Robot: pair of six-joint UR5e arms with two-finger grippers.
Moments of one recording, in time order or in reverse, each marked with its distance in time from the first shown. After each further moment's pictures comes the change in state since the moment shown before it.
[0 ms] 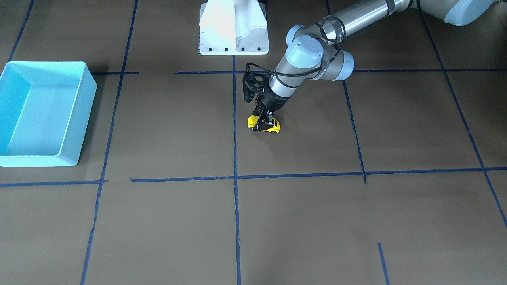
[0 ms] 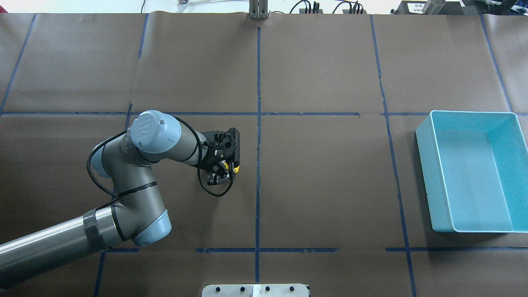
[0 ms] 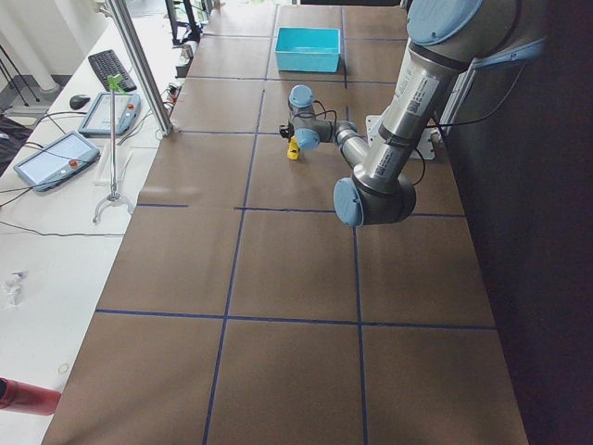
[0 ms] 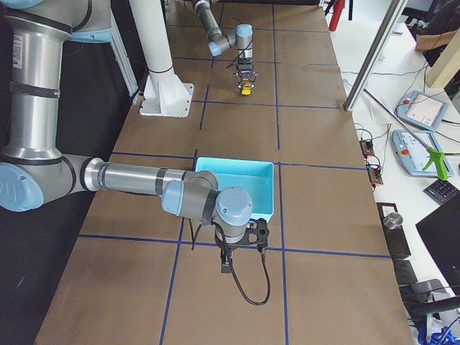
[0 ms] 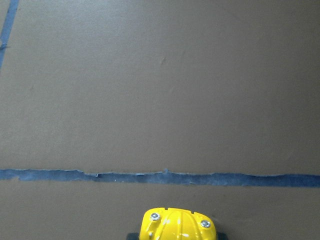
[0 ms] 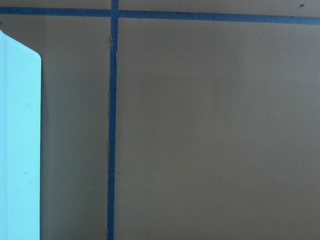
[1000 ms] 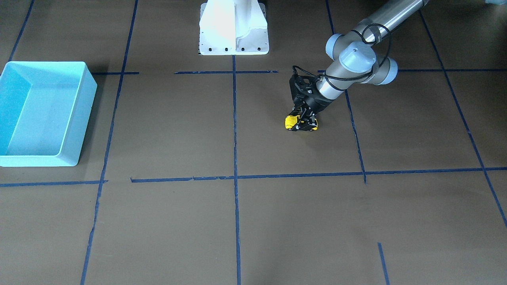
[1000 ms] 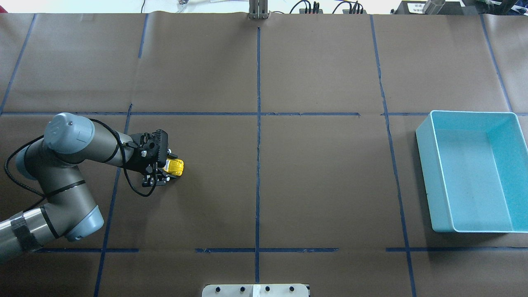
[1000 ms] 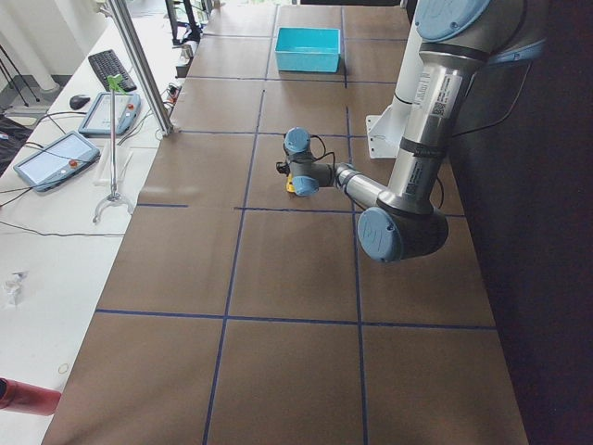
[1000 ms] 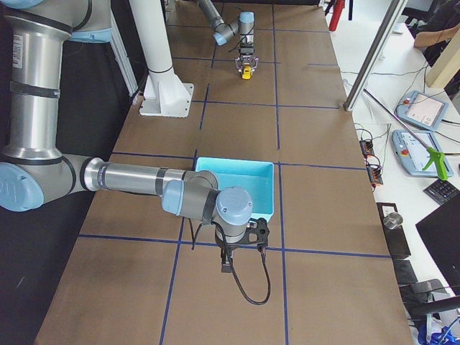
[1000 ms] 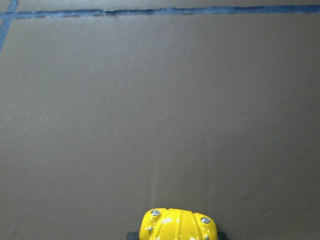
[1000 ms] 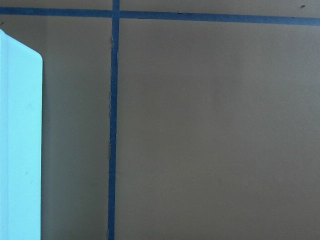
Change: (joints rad) left arm -0.123 0.263 -0.030 -0.240 -0.160 -0.005; right arm -0.001 0.000 0.001 0.000 0.001 0.000
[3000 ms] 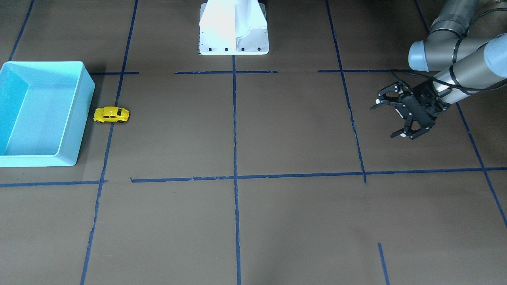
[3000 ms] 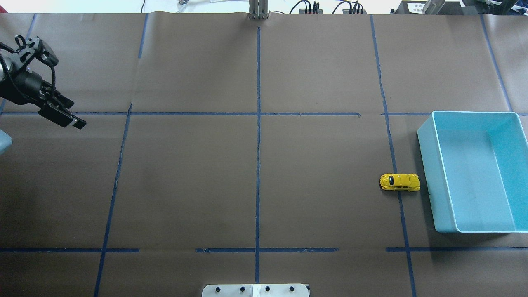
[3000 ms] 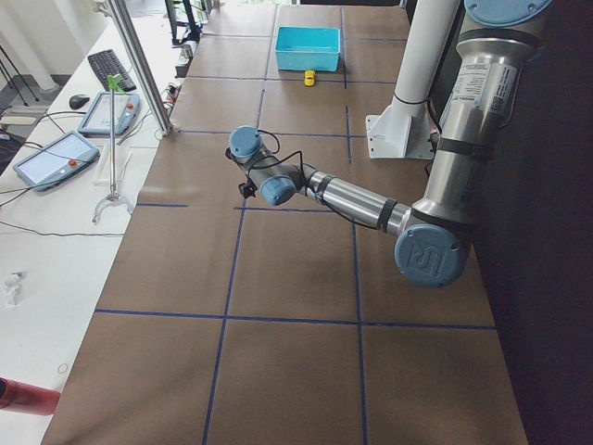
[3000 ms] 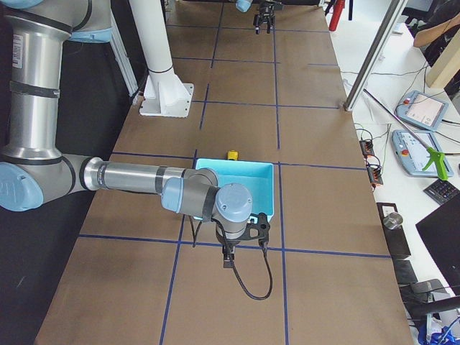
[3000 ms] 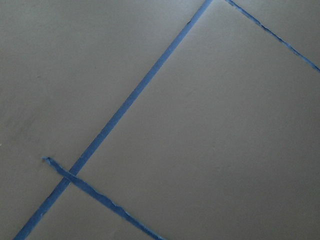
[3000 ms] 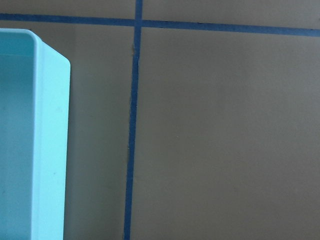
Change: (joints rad) left arm -0.496 0.111 -0.153 0.519 -0.430 -0.288; right arm -0.009 -0.002 0.036 0.002 0.053 -0.018
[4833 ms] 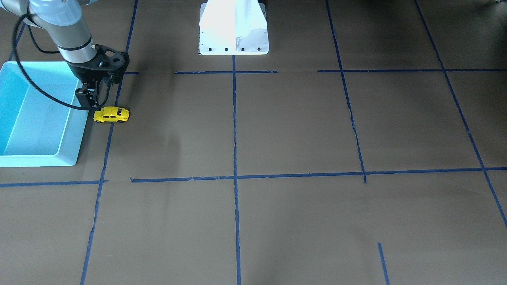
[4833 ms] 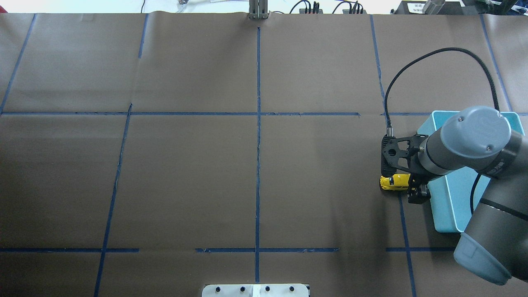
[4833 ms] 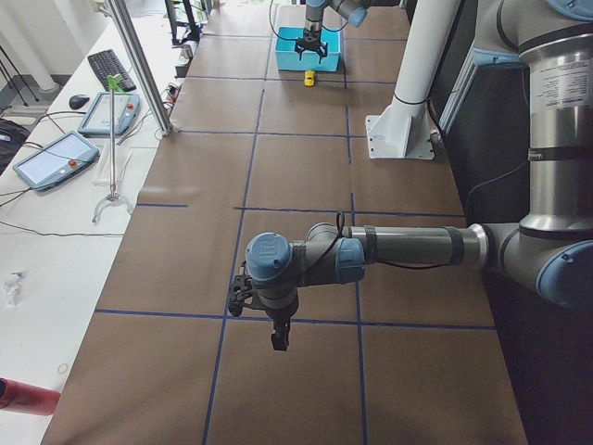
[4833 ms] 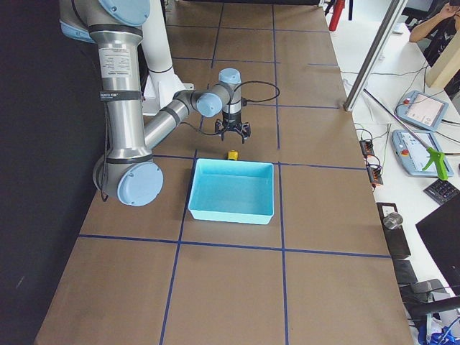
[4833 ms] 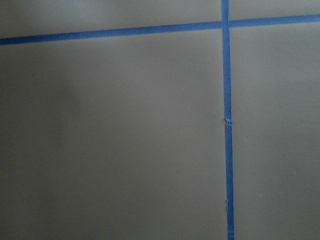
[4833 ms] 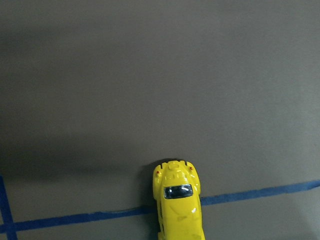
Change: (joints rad) left arm -0.485 0.311 0.018 0.455 0.196 0.230; right arm -1.068 0.253 0.362 0.104 -0.503 -0.124
